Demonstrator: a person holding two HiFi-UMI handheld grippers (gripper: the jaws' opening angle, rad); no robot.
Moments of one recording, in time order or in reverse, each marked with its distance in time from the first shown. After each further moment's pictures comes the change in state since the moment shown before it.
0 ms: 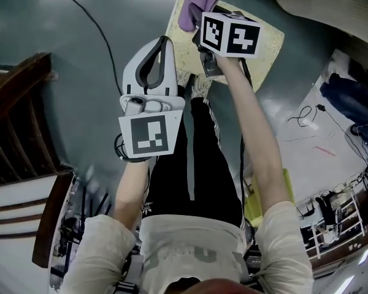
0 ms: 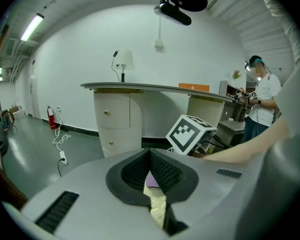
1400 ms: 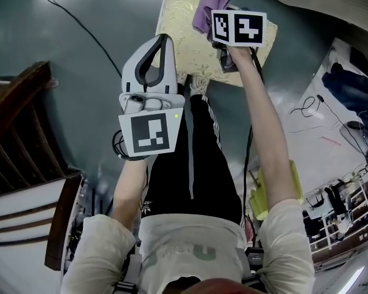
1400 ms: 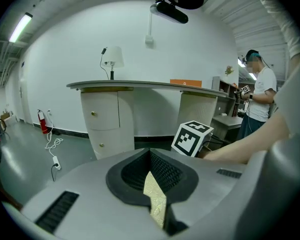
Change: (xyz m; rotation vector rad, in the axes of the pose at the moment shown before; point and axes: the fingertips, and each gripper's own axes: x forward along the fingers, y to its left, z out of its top) left arm 0.021 -0.025 0.006 0.053 0.035 -0.068; right arm -0.014 -0.078 -0.022 -0.027 0.164 -0.130
